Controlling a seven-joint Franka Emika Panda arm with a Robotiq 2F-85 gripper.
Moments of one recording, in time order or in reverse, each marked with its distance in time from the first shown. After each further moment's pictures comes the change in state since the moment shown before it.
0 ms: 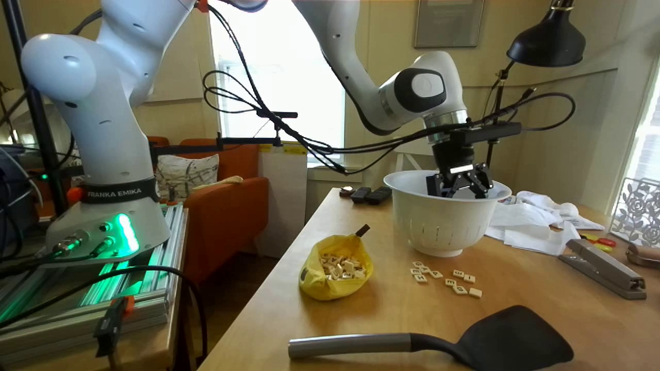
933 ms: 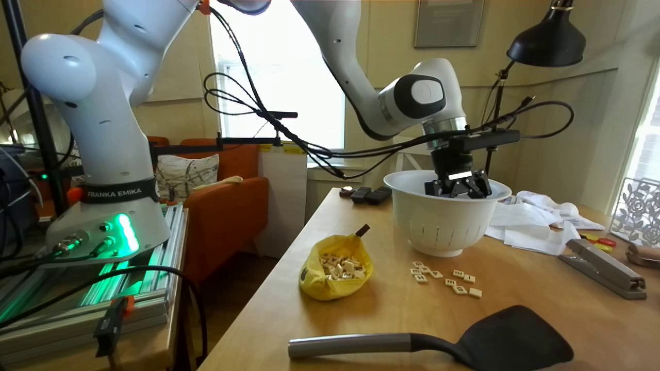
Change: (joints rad) arm 0.001 0.020 -0.006 -0.001 -0.006 0.008 0.004
